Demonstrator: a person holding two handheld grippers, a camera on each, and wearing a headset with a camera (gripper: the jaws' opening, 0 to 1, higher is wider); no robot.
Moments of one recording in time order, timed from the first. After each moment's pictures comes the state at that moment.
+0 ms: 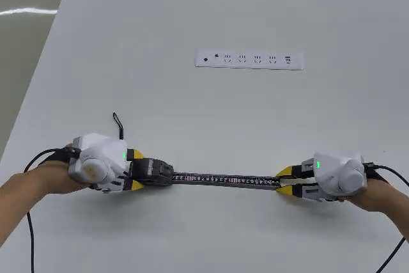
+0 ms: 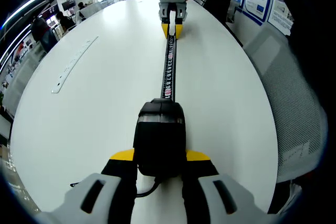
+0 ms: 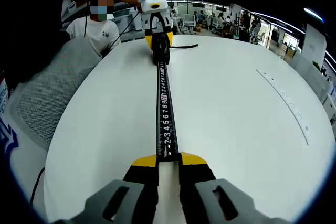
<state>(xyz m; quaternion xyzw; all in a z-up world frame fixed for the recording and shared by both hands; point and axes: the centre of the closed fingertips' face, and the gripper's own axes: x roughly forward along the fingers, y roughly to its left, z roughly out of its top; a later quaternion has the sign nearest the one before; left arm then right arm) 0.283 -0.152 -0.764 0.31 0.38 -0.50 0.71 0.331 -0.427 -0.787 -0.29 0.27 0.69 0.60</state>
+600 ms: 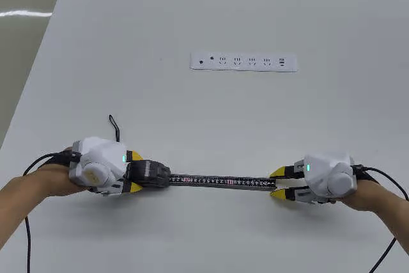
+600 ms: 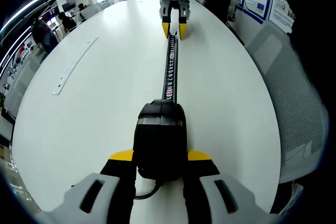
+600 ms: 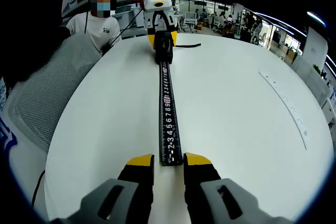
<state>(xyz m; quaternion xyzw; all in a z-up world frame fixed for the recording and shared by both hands) 0.285 -0.154 -0.766 0.32 0.38 -0.50 0.71 0.324 -0.421 -0.784 -0.30 0.27 0.69 0.60</state>
